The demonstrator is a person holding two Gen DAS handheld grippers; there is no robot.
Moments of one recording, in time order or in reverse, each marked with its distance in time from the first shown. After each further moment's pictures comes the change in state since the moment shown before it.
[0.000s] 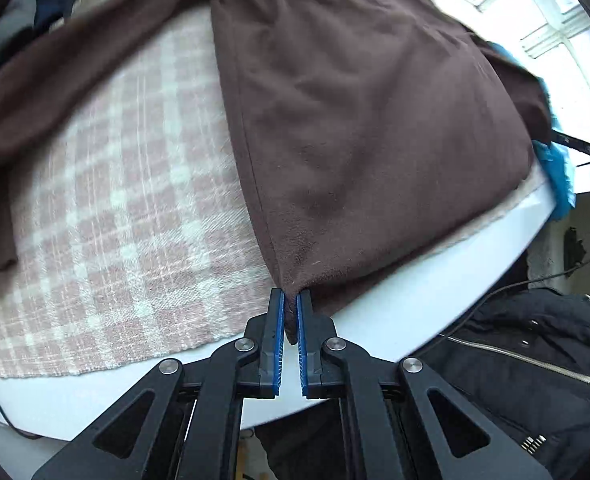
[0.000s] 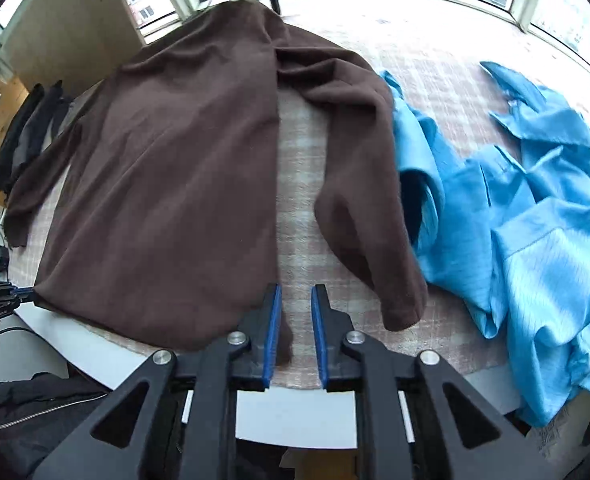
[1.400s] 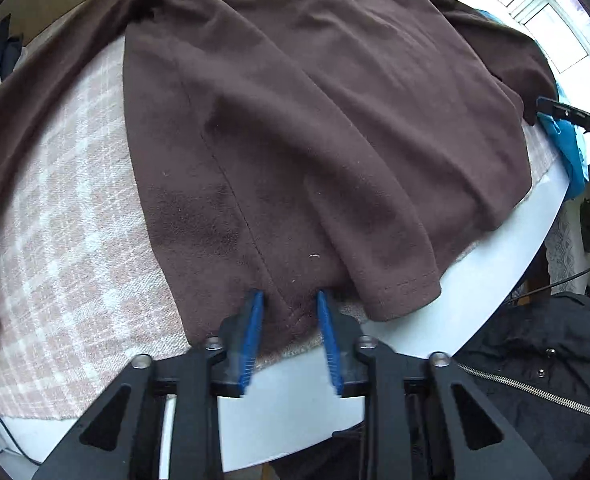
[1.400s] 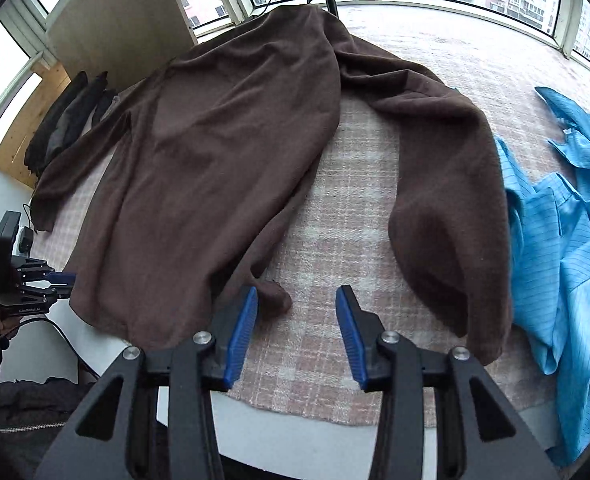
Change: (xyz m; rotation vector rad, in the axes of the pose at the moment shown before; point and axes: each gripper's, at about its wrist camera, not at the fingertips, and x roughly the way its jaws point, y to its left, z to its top) left arm 0.026 -0.081 0.015 0.151 -0.014 0.078; right arm 0.014 0.041 0.000 -0.106 -0.078 0.112
